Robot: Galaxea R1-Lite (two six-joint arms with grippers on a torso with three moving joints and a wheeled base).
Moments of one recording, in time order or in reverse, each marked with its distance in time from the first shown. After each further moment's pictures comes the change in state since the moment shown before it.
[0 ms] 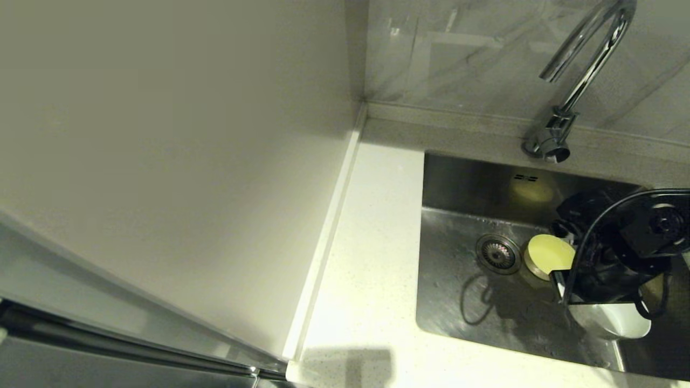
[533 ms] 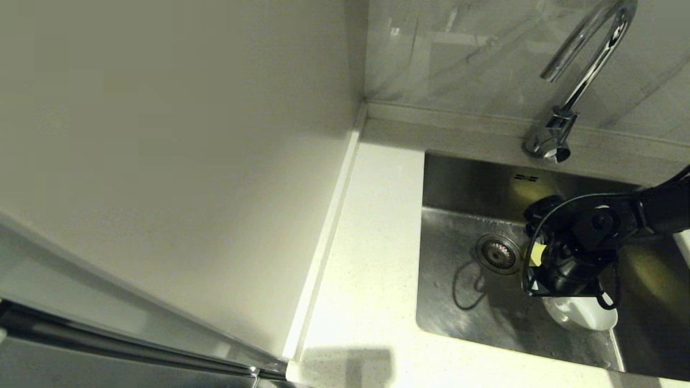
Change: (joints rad) left arm 0.000 0.000 0.000 0.000 0.000 0.000; right arm 0.002 0.214 -0.161 0.001 0.004 0.045
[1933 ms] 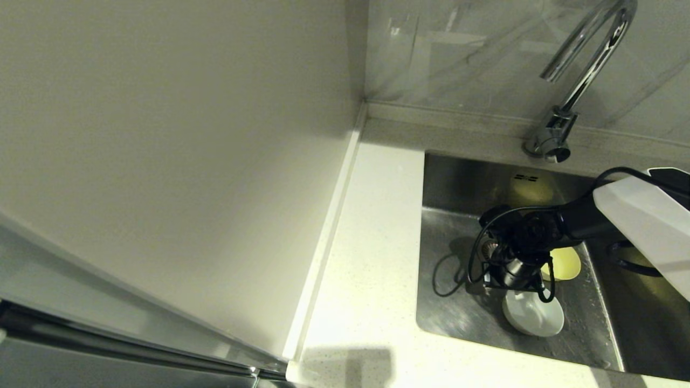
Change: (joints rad) left arm 0.000 0.000 0.000 0.000 0.000 0.000; right arm 0.073 0.256 -0.225 -0.061 0.020 0.126
